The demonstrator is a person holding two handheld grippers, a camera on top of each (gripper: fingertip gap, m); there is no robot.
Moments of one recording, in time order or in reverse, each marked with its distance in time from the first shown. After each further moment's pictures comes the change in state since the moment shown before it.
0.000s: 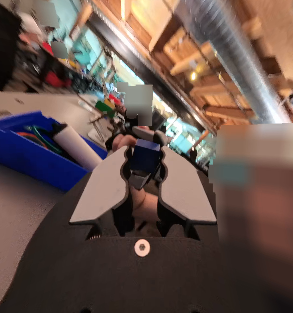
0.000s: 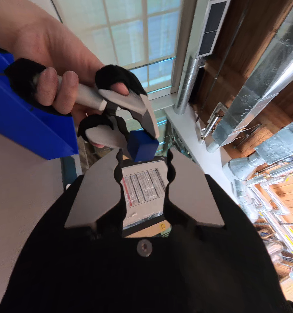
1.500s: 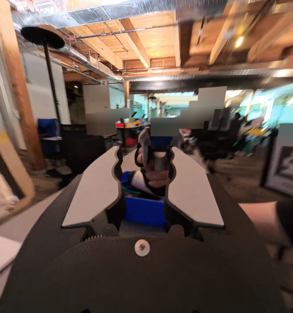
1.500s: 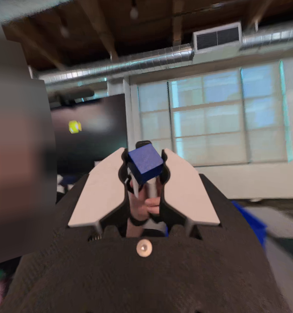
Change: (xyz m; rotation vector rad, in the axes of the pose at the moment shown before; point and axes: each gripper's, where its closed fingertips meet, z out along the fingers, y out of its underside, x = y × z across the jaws) left arm 0.013 -0.020 0.004 0.172 -0.271 0.812; right arm 0.068 0.018 -0.034 0.672 -0.390 1.677
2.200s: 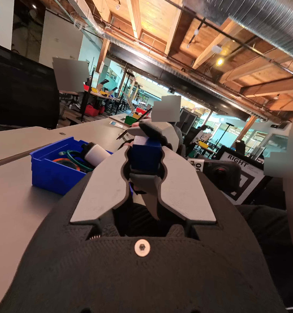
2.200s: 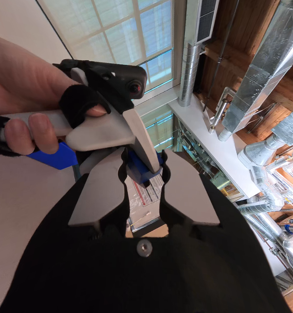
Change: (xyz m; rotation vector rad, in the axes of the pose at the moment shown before) left arm 0.020 0.042 0.021 -0.112 0.134 -0.501; right arm 0.016 0.067 0.024 -0.632 0.443 -1.532
